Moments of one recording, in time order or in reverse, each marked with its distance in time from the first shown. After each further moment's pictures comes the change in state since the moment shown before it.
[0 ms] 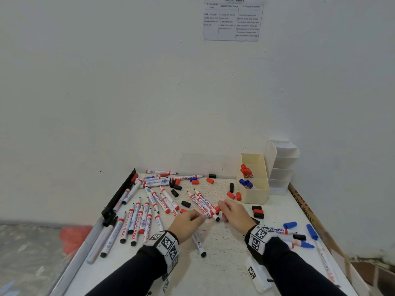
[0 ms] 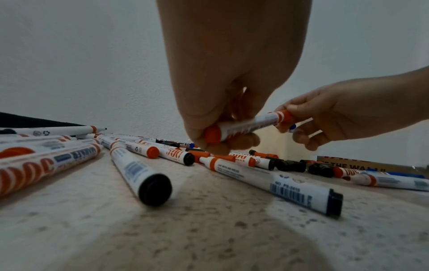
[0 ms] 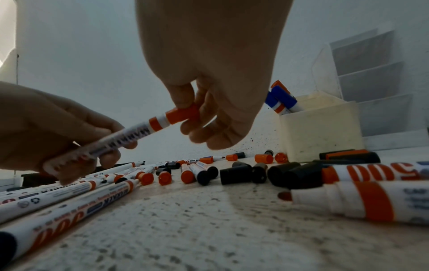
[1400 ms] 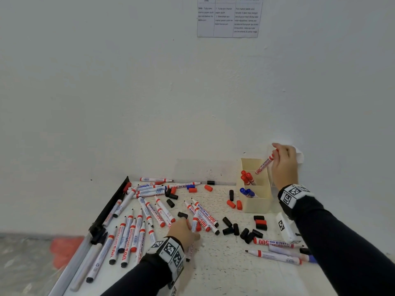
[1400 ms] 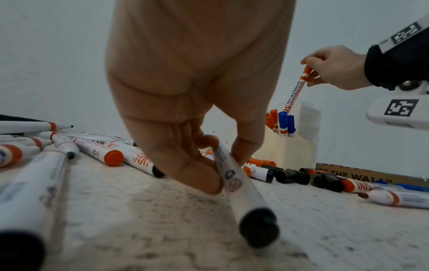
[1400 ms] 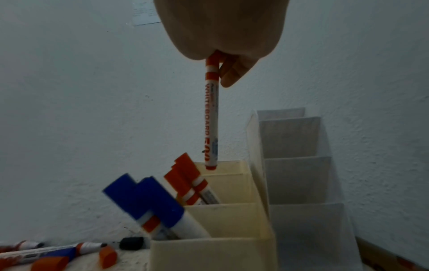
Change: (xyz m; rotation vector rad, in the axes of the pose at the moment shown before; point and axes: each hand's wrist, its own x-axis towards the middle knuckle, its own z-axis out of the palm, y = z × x) left_hand 0.041 -0.003 0.003 0.099 -0.009 -0.412; right_hand 0.073 -0.009 -0.144 -0.202 0.883 -0.333
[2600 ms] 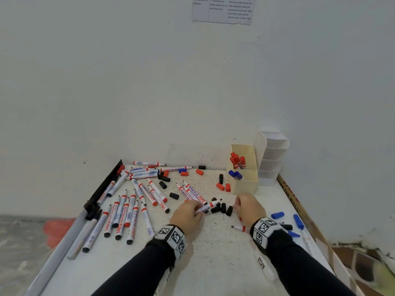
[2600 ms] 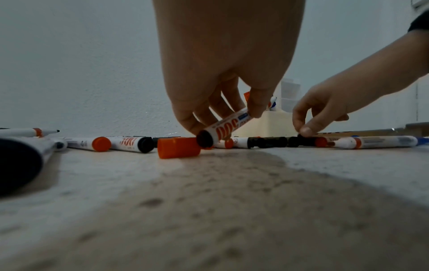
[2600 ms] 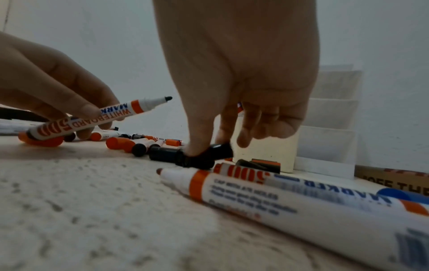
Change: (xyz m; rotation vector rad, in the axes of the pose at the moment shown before) left_hand -0.022 0.006 0.034 0.074 0.148 0.480; right_hand -0.136 -0.002 0.004 -0.471 -0.805 0.208
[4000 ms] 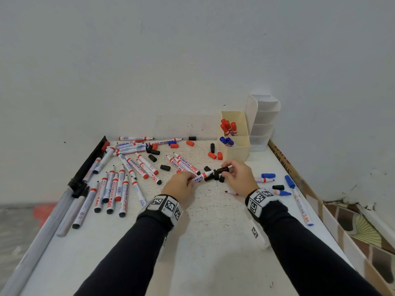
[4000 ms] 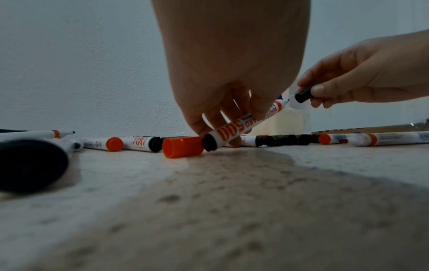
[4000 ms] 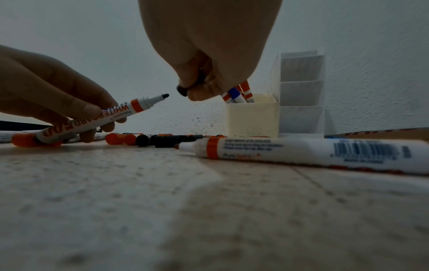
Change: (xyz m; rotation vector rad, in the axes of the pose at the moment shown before) left_hand 0.007 -0.014 0.011 0.032 -0.036 0.053; right_hand -0.018 0.006 0.021 0.555 0.226 -0.194
